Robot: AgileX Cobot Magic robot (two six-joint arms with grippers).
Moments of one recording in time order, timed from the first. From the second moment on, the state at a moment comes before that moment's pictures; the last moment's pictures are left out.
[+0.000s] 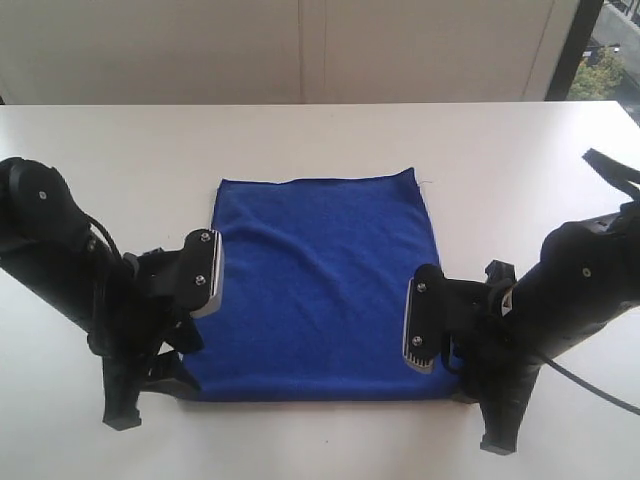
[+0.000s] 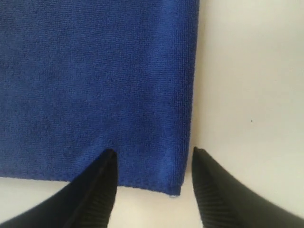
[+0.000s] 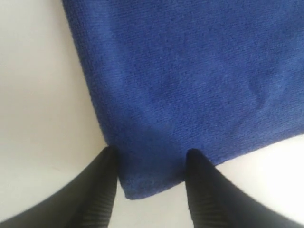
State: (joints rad) left arm -0.50 1.63 -0.78 -0.60 0.62 1.51; right arm 0.47 1.60 -0.64 0.14 0.41 -1.02
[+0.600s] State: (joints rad) left arm -0.54 1.66 -0.78 -0.55 0.58 1.51; right arm 0.47 1.53 -0.64 0.14 0.44 -1.02
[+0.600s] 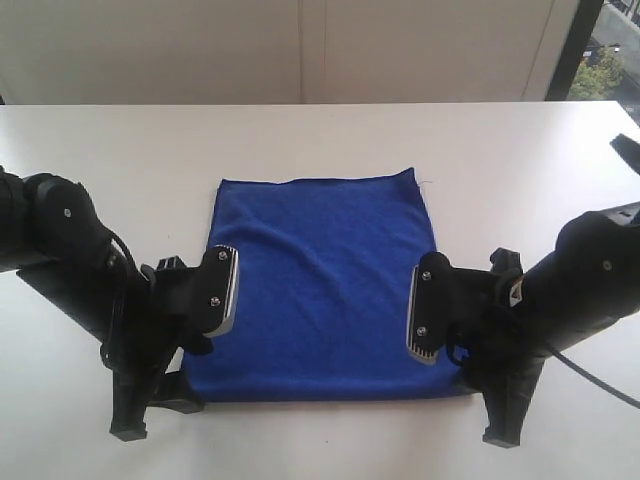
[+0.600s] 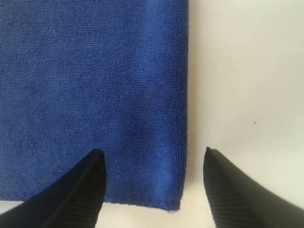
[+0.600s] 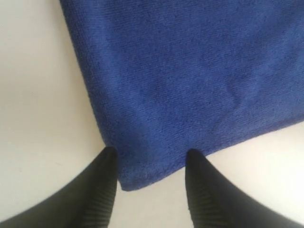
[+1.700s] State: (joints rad) left arm -0.54 1.63 -0.78 -0.55 0.62 1.49; right arm 0.49 1.58 -0.64 0.21 0.49 -1.10
